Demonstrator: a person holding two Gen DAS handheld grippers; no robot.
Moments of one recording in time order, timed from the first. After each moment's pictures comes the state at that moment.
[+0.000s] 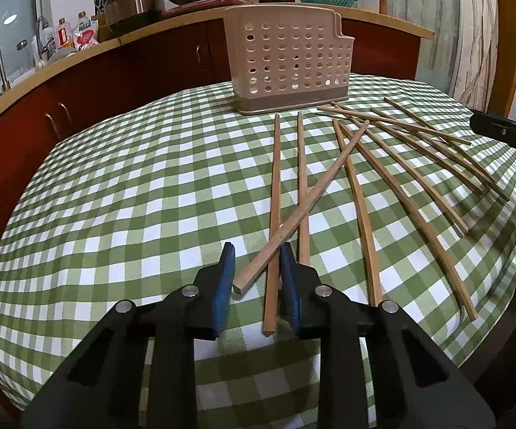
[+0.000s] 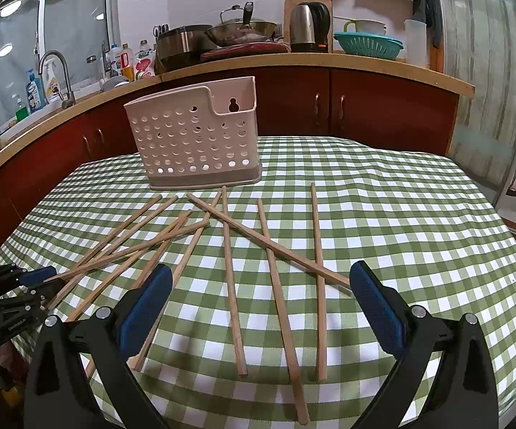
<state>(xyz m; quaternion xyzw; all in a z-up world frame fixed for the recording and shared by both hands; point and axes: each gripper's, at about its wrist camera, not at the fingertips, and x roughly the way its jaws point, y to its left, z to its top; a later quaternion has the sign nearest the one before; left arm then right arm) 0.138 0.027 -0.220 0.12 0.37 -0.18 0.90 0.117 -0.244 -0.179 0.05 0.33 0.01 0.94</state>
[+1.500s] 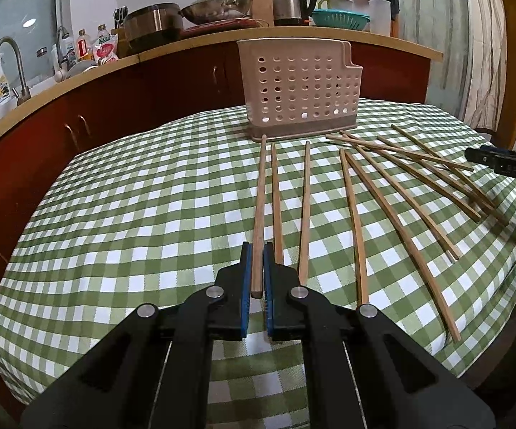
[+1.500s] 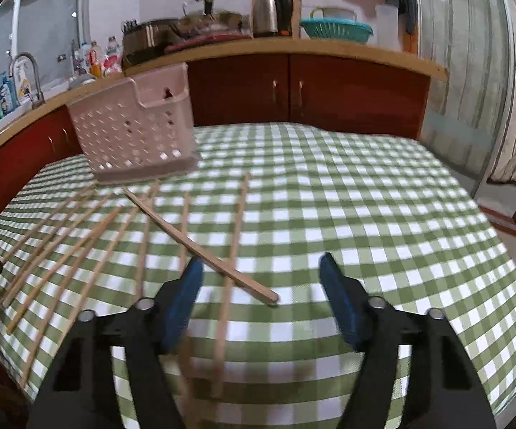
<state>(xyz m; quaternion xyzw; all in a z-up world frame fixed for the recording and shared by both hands) 0.128 0.027 -0.203 0.10 0.33 -0.15 0.92 0.132 -0.305 -0.205 0.06 0.36 -0.04 0.93</state>
